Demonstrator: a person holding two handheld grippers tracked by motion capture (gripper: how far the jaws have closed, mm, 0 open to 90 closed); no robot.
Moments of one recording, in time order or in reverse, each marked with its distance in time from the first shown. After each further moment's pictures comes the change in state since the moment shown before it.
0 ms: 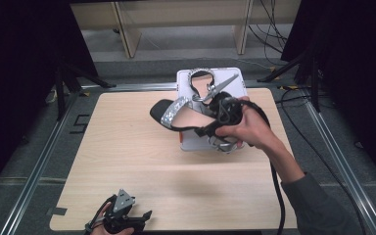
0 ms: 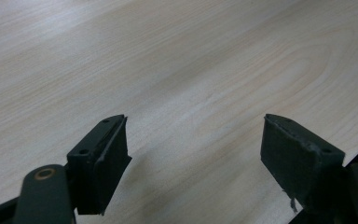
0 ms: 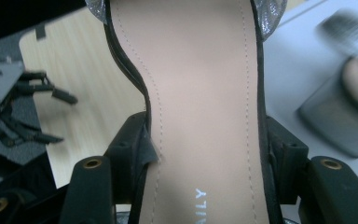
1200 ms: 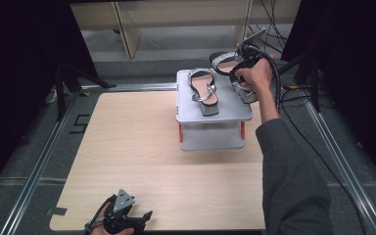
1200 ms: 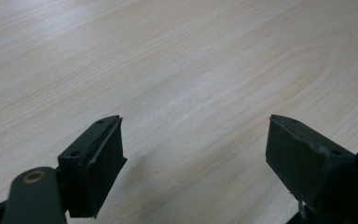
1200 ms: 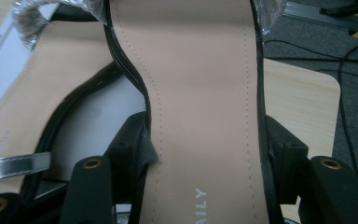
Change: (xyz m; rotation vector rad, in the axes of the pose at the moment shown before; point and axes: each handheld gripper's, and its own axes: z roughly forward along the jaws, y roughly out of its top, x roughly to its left) left arm -0.001 0.001 -0.001 -0.005 0.000 -0.001; right arm -0.173 0.031 -0.006 0.106 -0.454 0.612
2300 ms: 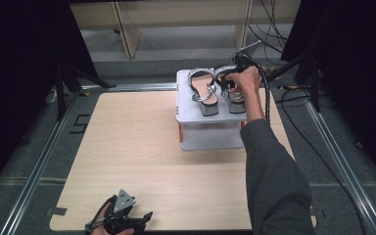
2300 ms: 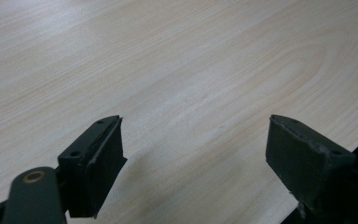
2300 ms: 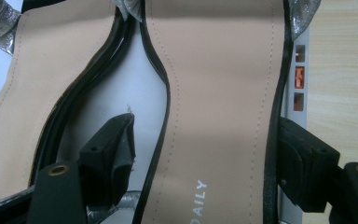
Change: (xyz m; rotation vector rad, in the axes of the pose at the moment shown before) left arm -0.001 -0.001 0.000 0.007 -0.007 0.010; right arm 0.009 -0.005 0.035 0.111 0.066 0.254
